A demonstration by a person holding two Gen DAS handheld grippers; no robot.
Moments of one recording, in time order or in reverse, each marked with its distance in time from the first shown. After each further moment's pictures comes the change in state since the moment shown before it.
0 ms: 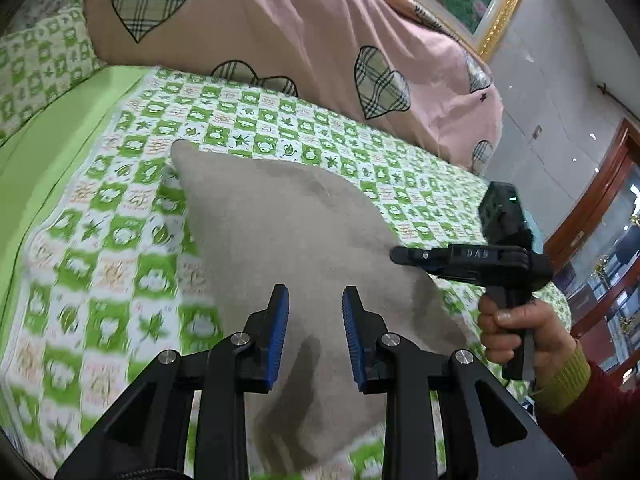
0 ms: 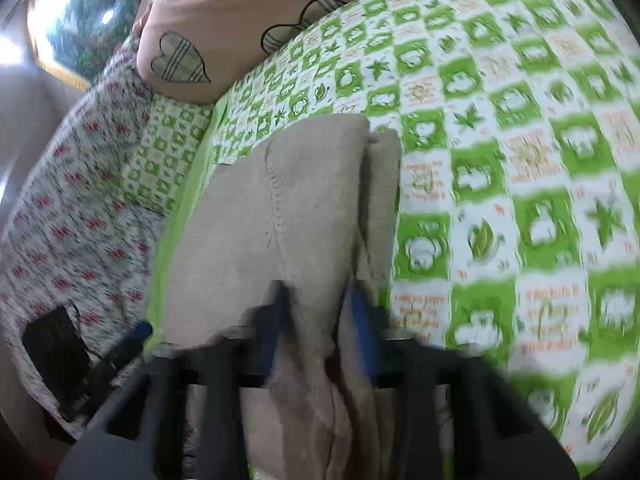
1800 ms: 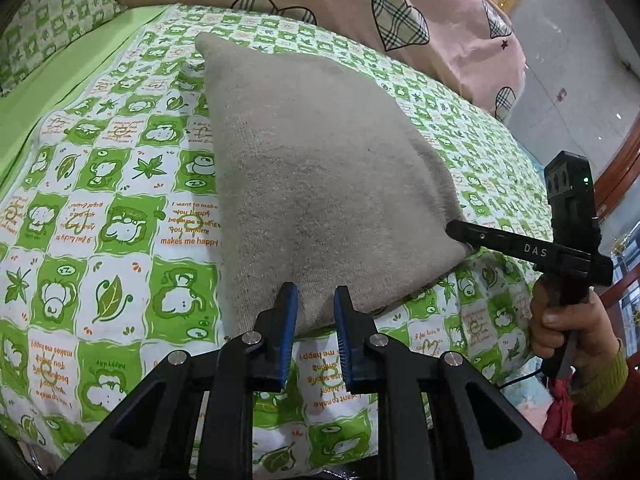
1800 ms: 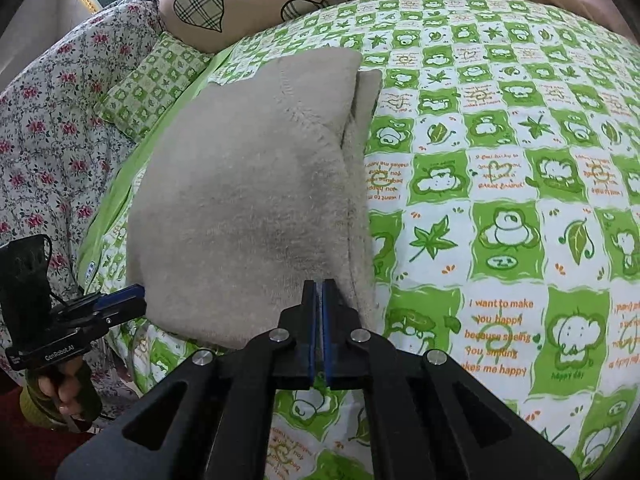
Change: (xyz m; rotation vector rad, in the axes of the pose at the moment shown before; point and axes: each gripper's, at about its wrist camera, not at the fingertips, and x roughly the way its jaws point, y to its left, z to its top) left arm 0.007 -0.005 -0.101 -0.020 0.154 0.095; right arm -0.024 0.008 -0.104 -0.195 -0.006 -0.188
